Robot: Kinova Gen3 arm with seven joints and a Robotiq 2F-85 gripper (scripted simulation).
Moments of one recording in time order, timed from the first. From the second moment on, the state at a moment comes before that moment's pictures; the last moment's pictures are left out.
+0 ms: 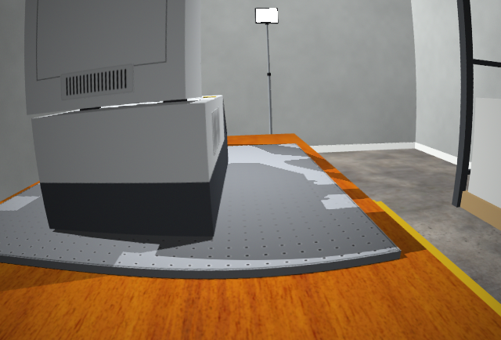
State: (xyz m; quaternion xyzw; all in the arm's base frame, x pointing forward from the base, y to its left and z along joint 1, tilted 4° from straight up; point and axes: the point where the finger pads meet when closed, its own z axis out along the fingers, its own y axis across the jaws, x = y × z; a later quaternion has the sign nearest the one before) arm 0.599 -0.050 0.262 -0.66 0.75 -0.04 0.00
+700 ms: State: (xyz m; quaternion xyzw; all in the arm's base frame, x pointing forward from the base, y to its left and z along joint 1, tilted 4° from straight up) arm 0.549 -0.046 0.266 -0.47 0.88 -0.06 0.06
